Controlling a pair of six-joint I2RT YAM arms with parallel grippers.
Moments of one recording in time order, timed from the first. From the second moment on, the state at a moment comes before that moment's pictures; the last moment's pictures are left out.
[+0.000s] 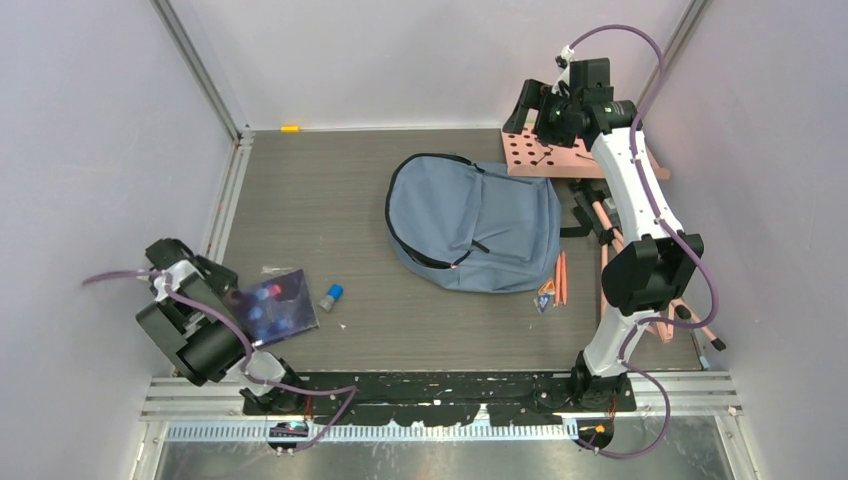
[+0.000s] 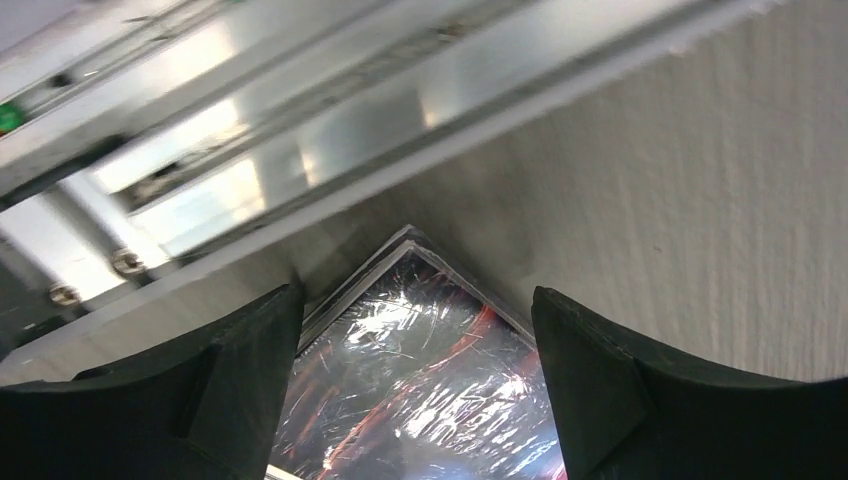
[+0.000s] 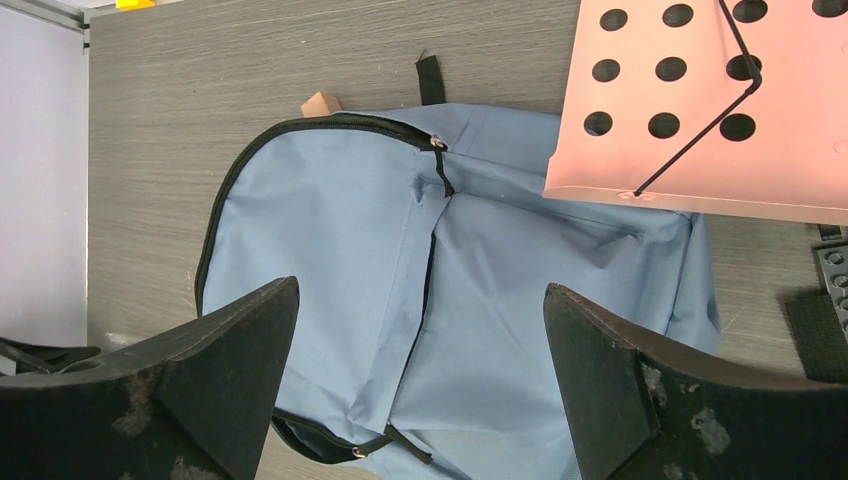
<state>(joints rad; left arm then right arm) 0.81 1.48 0.79 -0.46 -0.02 -0.40 0.11 1.82 1.96 -0.79 -0.24 0.34</state>
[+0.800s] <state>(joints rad) 0.06 1.83 1.28 -0.48 0.06 -0.55 0.17 1.81 1.93 -0.79 -0.24 0.33</state>
